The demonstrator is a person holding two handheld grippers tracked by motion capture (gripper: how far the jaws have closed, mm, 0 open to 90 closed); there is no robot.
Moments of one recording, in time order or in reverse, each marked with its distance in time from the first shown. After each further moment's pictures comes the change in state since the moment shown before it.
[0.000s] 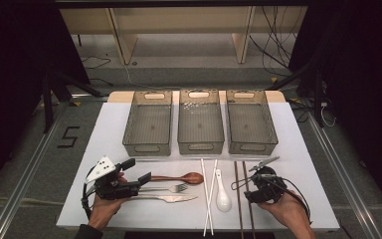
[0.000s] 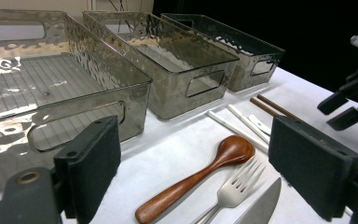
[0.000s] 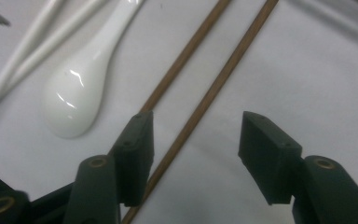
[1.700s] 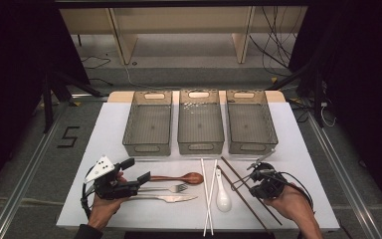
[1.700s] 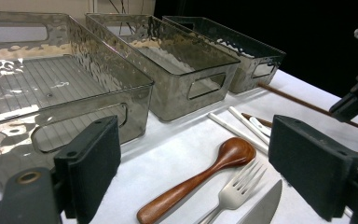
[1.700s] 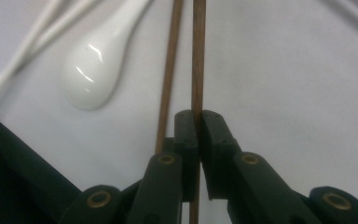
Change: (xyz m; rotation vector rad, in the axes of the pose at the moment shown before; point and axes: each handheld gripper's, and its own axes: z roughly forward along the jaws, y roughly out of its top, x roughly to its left) left arm 0.001 0.001 -0.001 -0.009 0.005 -0.004; right arm 0.000 0.014 -0.017 0.057 0.054 -0.093
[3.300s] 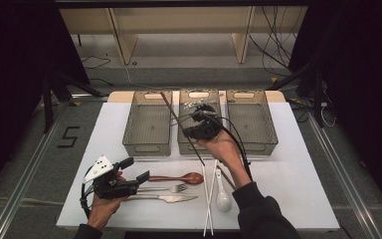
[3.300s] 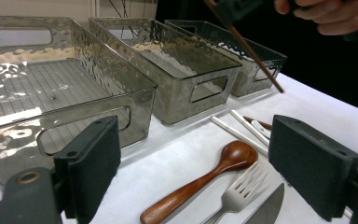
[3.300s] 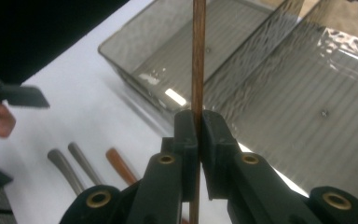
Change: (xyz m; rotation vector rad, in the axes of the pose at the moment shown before) left arm 0.002 0.001 -0.001 -0.015 0.004 -0.004; right arm 0.047 0.194 -0.013 -0.433 0.207 -0.022
